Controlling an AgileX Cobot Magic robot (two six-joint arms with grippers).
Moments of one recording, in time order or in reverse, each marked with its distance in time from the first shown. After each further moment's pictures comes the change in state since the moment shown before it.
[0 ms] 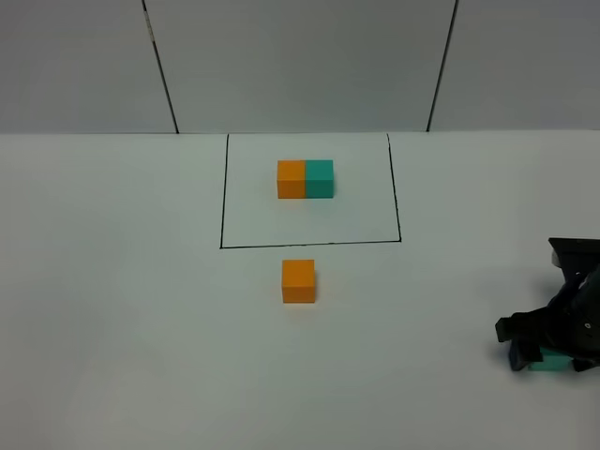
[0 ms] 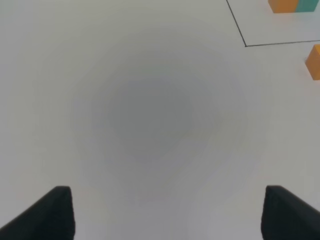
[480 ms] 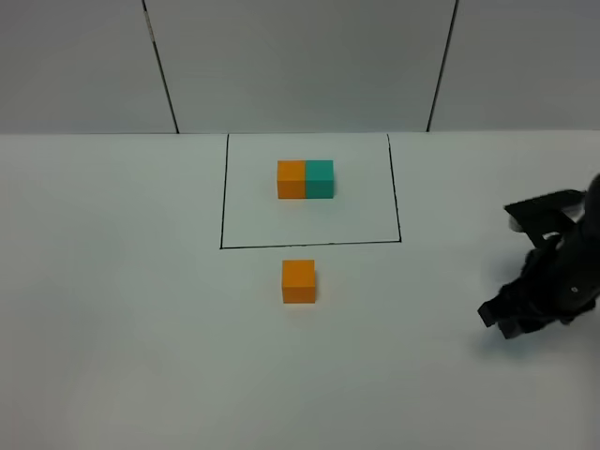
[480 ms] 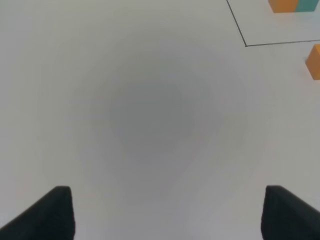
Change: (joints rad) left arm 0.000 0.000 0.000 0.000 0.000 0.000; right arm 0.118 -0.033 -0.190 -0.032 0.168 -0.307
